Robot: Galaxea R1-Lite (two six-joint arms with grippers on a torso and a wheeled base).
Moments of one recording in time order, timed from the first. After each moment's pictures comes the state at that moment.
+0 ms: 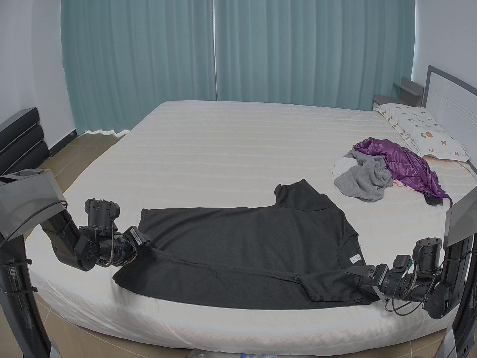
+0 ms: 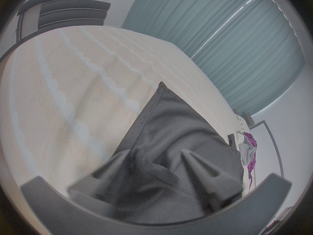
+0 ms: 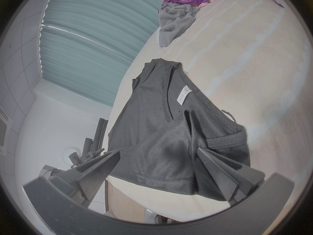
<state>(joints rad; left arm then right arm) -0.07 2.19 -0.72 -0.73 -0.10 -0.73 0.11 2.21 -0.02 -1.55 0.44 0.81</state>
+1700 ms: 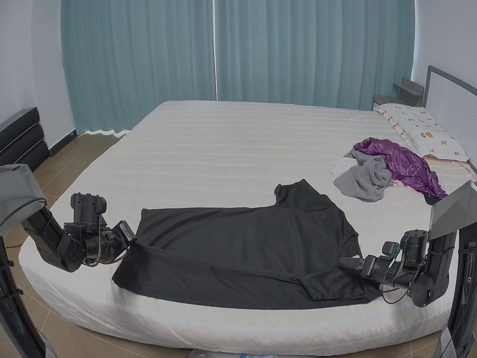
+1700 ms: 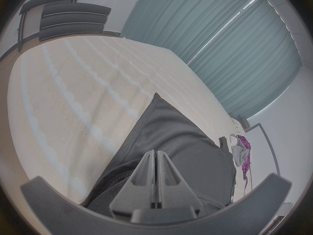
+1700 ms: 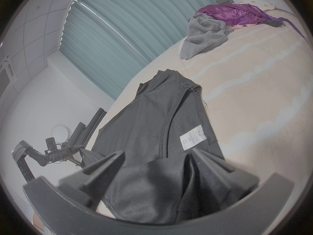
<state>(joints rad) -0.06 2.04 -0.63 -0.72 -0.09 -0.73 0.07 2.36 -0.25 -1.55 0.44 0.52</state>
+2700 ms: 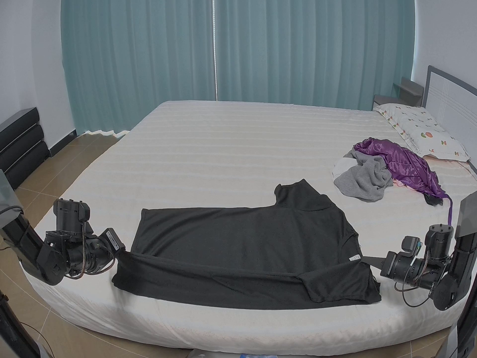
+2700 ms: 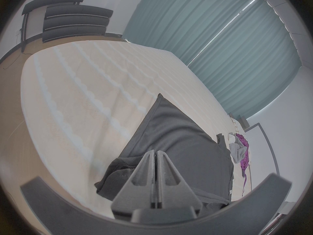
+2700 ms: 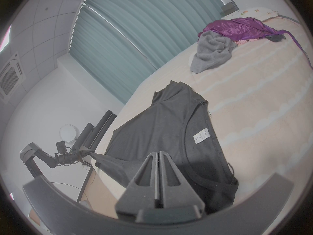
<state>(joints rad) -0.04 1.88 -0.48 -0.72 -0.09 -0.72 0.02 2.13 -0.08 -1.55 0.52 0.51</state>
